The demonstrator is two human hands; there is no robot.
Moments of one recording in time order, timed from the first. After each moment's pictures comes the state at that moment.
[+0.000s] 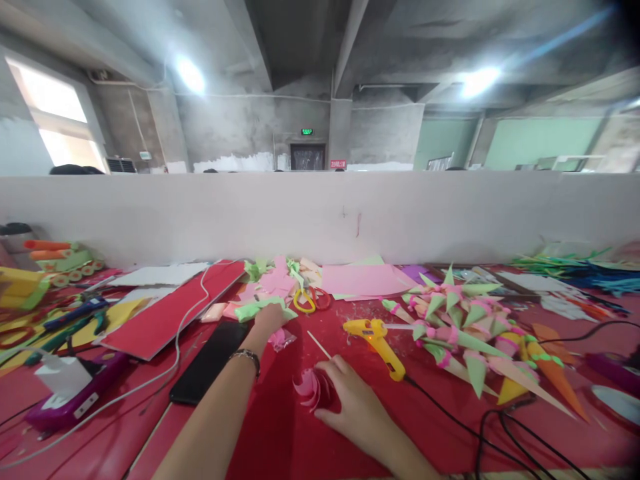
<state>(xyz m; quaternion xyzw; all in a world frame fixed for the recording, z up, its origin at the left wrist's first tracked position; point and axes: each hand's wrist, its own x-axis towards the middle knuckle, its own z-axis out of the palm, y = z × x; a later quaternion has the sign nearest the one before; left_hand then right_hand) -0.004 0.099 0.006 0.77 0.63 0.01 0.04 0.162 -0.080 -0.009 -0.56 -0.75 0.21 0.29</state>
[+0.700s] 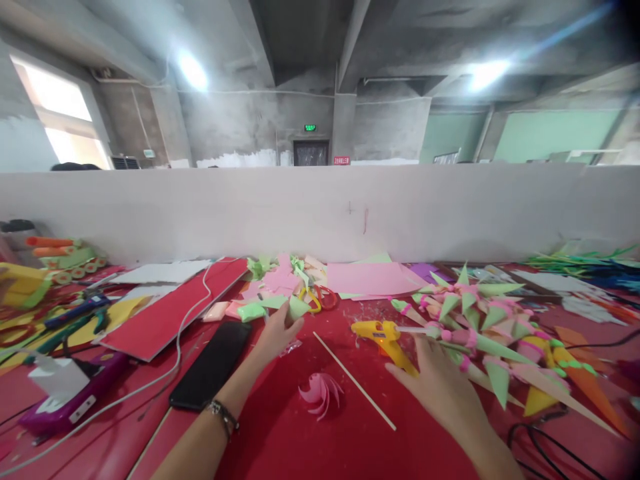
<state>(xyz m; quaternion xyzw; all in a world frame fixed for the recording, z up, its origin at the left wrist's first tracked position) -0.006 0.060 -0.008 0.77 0.49 0.37 0.17 0.244 -0.068 0.003 -0.76 -0.61 -0.04 0.22</state>
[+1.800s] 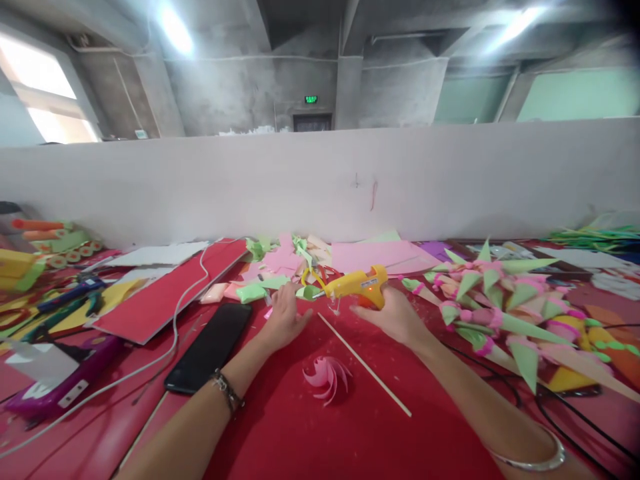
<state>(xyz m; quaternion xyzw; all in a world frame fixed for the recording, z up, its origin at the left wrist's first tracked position) -0.007 0.072 -0.042 0.84 0.39 0.38 -0.05 0.213 0.003 0.019 -0.65 -0.65 0.15 0.37</state>
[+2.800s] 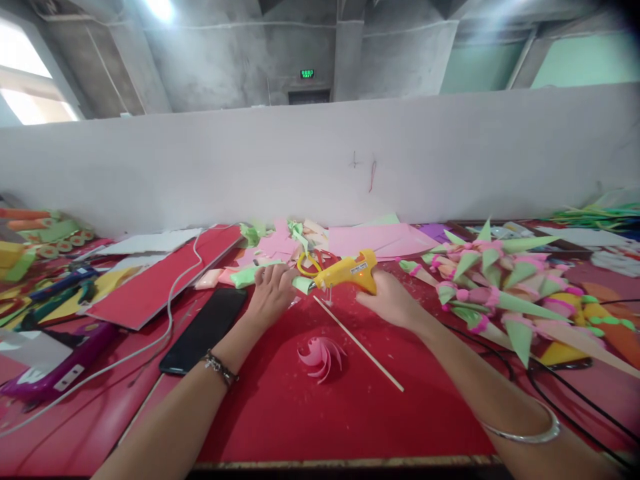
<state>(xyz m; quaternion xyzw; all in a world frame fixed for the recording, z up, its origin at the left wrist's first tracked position) -0.009 0.067 -0.020 0.81 0.35 0.33 -0.34 0.218 0.002 0.018 -0.62 -0.71 0.12 0.31</state>
